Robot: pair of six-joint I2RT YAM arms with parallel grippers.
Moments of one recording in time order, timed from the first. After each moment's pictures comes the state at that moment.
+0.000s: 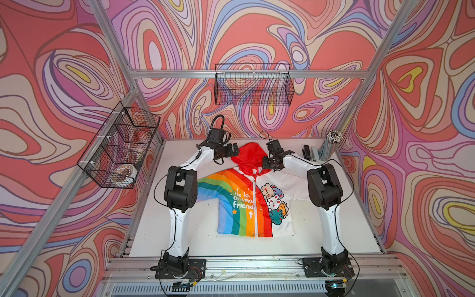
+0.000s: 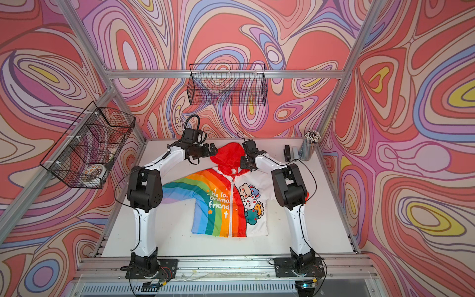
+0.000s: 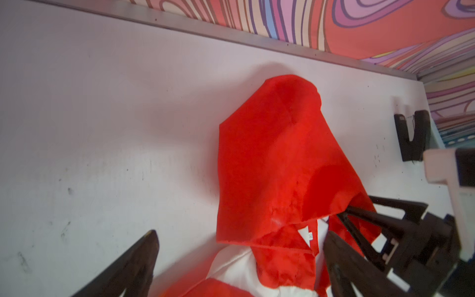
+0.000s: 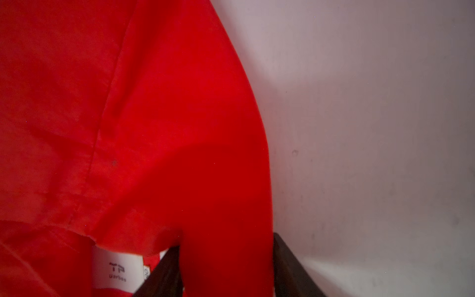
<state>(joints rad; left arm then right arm) -0.27 2.14 1.75 -0.45 0.25 -0.39 0.35 2.24 1.71 -0.44 0.00 0.35</state>
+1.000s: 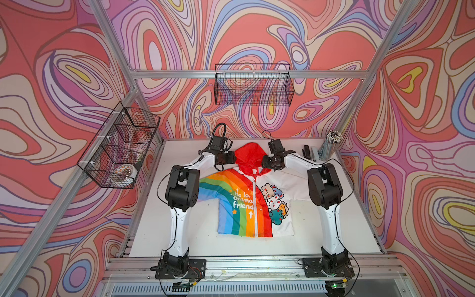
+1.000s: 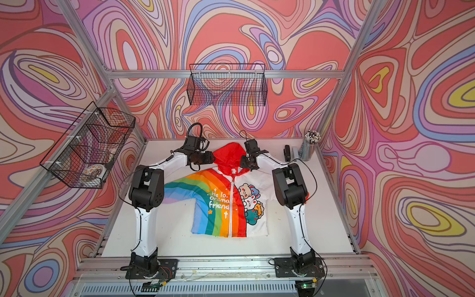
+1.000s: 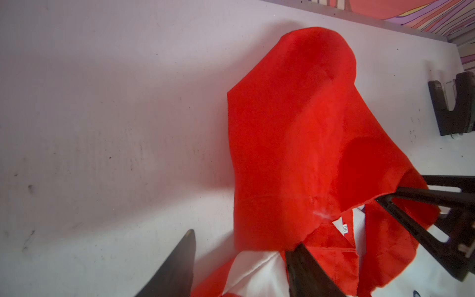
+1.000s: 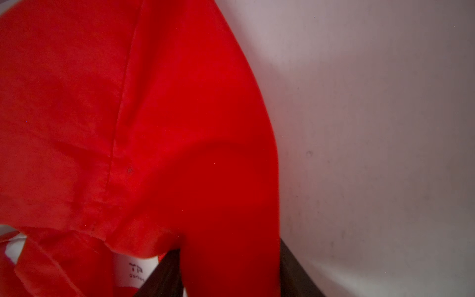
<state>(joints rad) -0.28 2.20 1.69 -0.35 0.25 -0.32 0.34 2.26 1.72 -0.44 -0.08 0.40</state>
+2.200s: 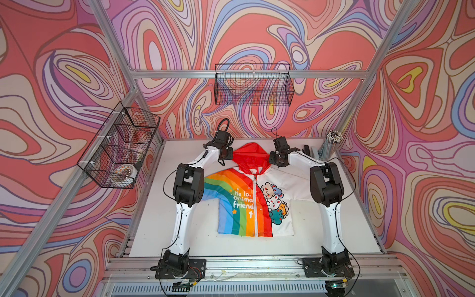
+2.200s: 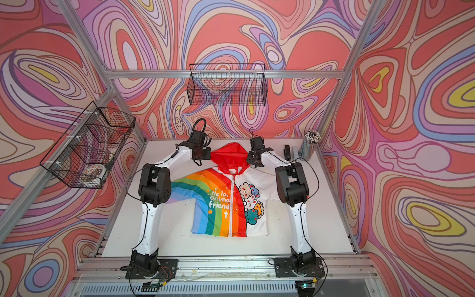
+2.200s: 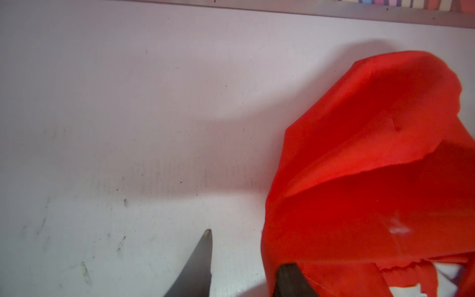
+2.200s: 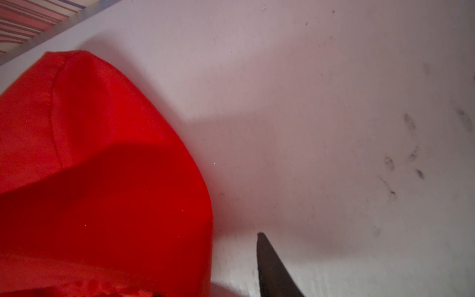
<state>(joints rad) -0.29 2.34 1.98 -0.59 -0.03 -0.31 0.27 2.29 1.78 -0.45 0.04 0.51</state>
